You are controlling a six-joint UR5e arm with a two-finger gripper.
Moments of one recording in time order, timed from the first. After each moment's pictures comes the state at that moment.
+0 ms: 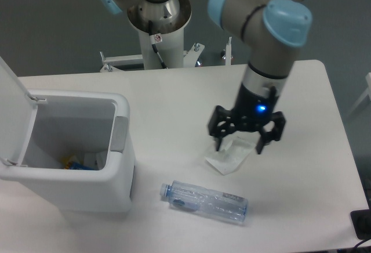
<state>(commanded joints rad) 2.65 -1.93 -1.48 -1.13 1.33 0.67</state>
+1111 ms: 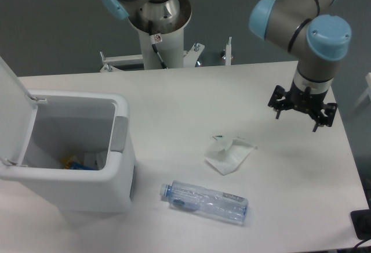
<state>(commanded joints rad) 2.78 -1.96 -1.54 -1.07 1.60 1.35</state>
